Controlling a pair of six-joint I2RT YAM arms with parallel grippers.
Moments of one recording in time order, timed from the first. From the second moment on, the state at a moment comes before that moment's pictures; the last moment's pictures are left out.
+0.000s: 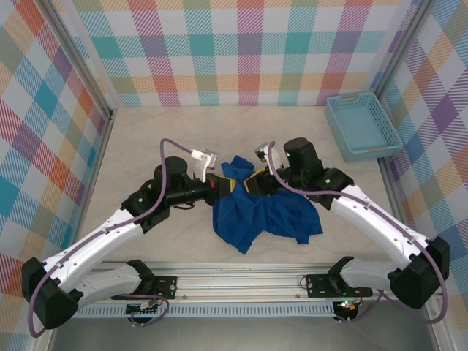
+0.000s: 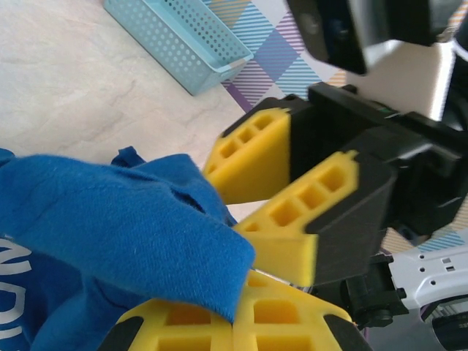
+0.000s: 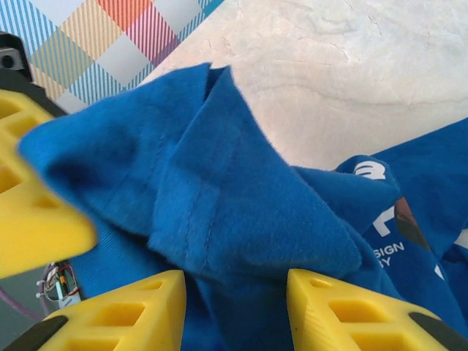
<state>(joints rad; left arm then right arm) -0.72 1.03 0.90 -0.21 0.37 -0.49 0.67 1.21 1.09 -0.50 -0.46 0.18</state>
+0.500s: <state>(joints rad) -0.72 1.01 0.90 -0.22 0.37 -0.49 0.69 1.21 1.14 -0.53 -0.37 0.11</state>
